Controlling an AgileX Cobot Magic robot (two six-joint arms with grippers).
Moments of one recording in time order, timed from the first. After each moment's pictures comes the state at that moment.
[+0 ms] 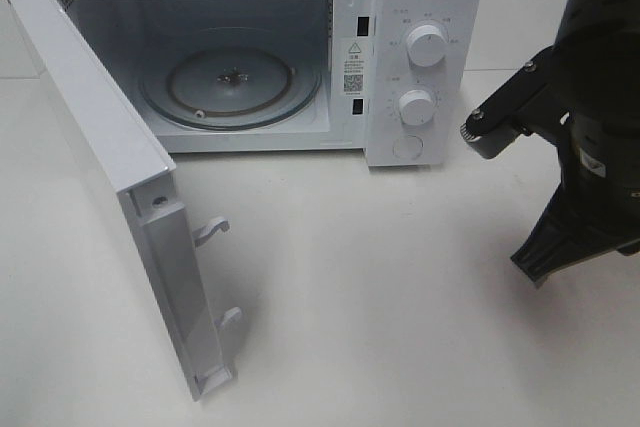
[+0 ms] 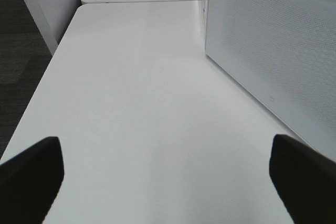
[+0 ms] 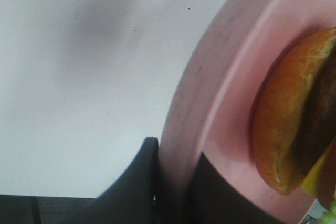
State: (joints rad) left arm 0.08 0.00 -0.50 0.00 1.05 0.08; right arm 0.77 1.49 -0.89 -0.63 1.19 0.57
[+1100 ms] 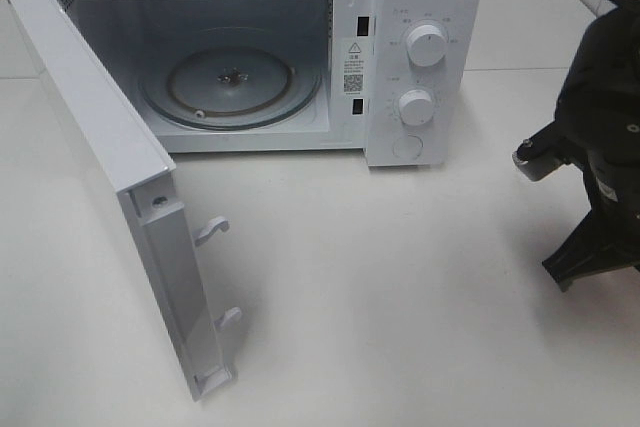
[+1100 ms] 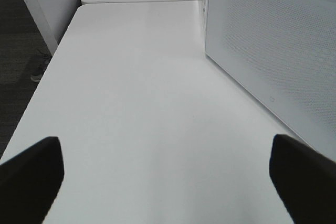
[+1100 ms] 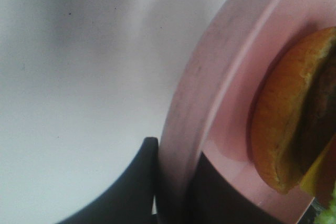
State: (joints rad) left arm 0.08 0.00 -0.50 0.00 1.05 0.08; right arm 0.52 1.63 -0.78 -0.69 1.01 0.67
